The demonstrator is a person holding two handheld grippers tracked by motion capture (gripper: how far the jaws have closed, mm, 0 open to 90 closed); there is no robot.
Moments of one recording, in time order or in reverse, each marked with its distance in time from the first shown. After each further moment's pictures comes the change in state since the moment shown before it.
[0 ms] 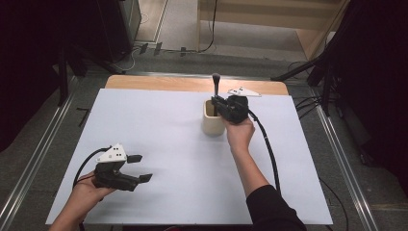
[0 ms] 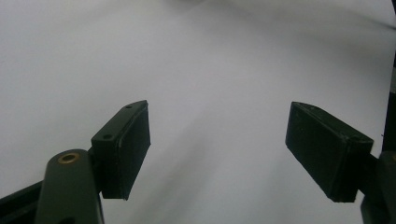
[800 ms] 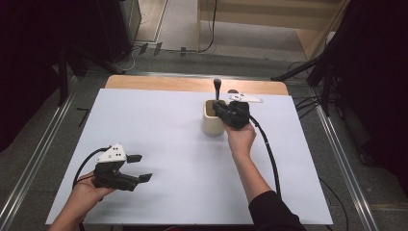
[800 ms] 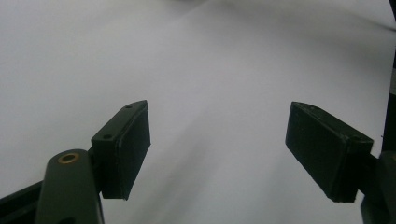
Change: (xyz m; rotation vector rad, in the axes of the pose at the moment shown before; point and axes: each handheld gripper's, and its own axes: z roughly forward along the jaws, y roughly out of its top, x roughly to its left) left arm 0.000 0.000 0.000 -0.003 0.002 -0.001; right arm 0.000 -0.015 -0.007 0.008 0.005 0.008
